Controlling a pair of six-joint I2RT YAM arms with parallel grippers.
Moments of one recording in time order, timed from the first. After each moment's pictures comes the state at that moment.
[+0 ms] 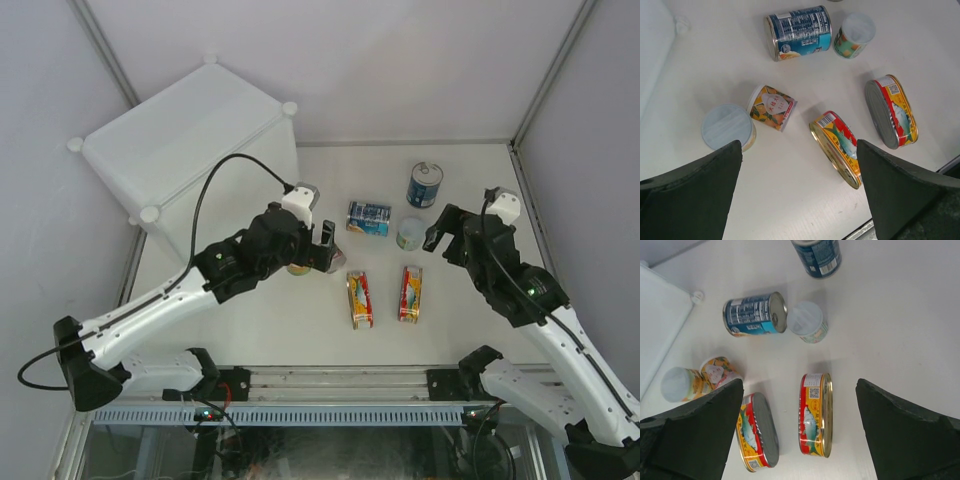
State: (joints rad) left arm -0.94 1.15 1.10 -0.47 -0.30 -0.37; right arm 0.52 0.78 1.01 -0.79 0.47 0.63
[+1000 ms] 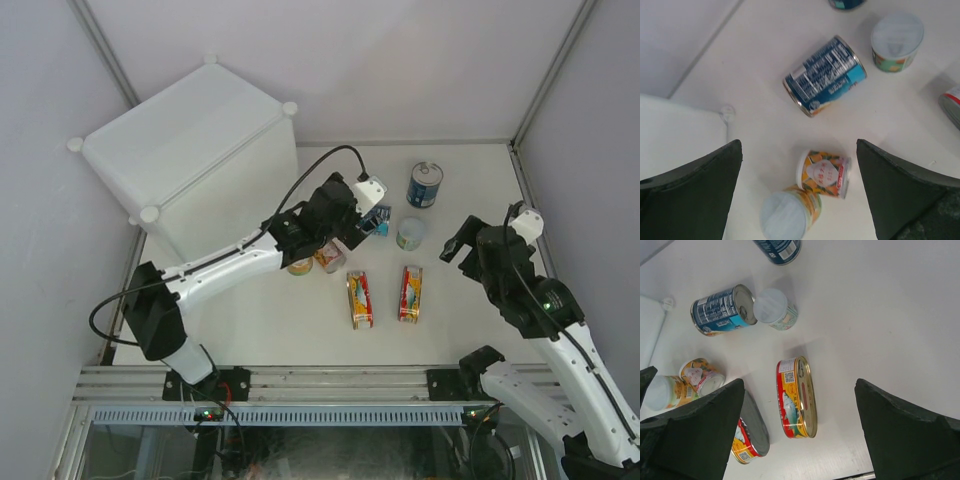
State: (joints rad) left arm -0.92 1.60 1.38 -0.34 -0.31 0.19; right arm 0.45 0.71 1.01 -0.99 0.49 0.74
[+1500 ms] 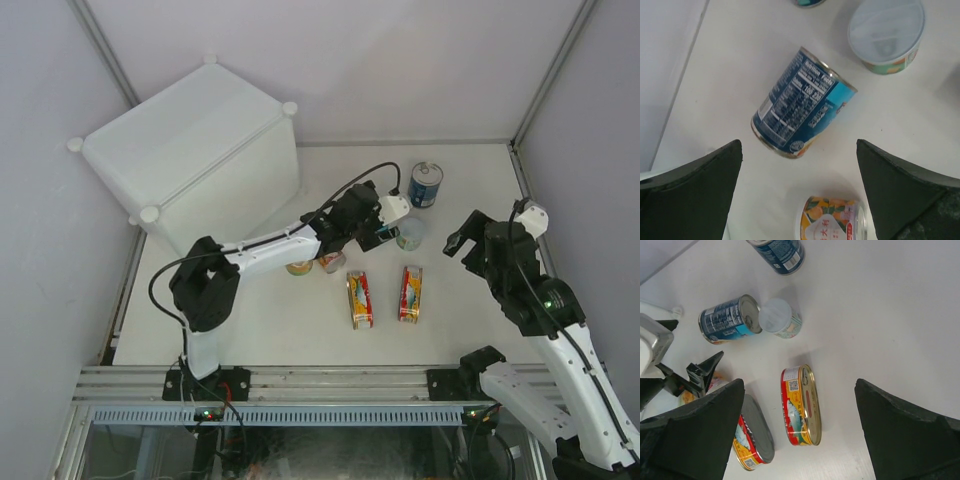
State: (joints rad) left arm -0.90 1.89 1.46 -0.15 -0.20 0.42; right arm 0.36 0.72 1.01 -0.94 0.43 0.70
